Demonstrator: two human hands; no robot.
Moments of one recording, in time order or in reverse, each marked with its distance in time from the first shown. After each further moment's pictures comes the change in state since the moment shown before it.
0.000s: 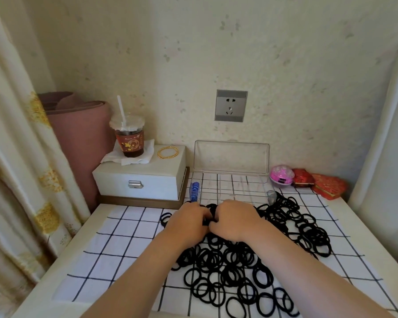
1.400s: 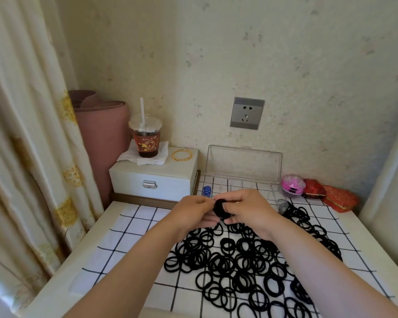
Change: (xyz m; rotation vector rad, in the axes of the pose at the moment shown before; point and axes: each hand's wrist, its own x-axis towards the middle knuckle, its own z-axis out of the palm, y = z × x) left_hand -0.007 -0.008 -0.039 -1.254 -0.070 -0.405; right_hand -0.005 -0.007 -0.027 1.258 0.059 0.044
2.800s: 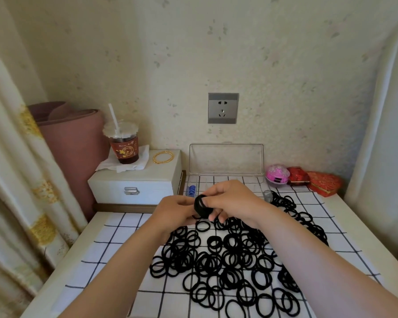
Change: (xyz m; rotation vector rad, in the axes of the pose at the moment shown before) left_hand -0.001 0.005 0.006 0.152 0.102 0.048; right_hand -0.006 -0.015 -0.015 -0.093 -0.072 0.021
